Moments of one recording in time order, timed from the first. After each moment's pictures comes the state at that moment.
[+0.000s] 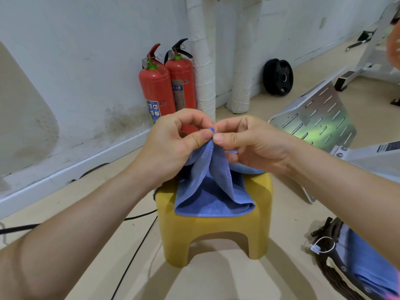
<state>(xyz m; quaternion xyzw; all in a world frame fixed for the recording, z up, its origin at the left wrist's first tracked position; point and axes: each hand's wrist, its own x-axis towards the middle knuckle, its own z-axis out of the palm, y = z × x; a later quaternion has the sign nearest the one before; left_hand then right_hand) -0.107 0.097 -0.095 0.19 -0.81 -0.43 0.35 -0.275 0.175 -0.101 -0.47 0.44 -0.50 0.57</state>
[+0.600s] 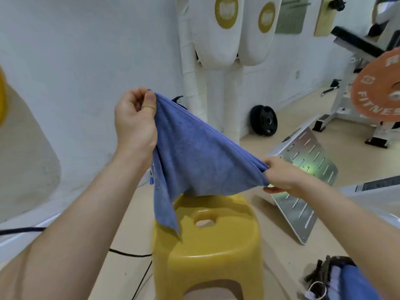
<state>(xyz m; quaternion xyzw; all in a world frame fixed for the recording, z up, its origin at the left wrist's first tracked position) -0.131 0.048 0.005 0.26 -0.60 -0.41 0.64 -0.350 0.196 -0.079 -0.39 0.80 -0.35 0.30</state>
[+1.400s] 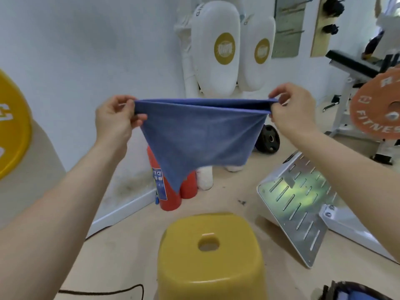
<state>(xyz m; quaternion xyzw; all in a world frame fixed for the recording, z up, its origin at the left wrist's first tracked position) -0.108 -0.014 0.080 0.28 -0.60 -0.42 0.62 -0.383 0.166 0.075 -0.41 0.71 -0.55 -0.18</state>
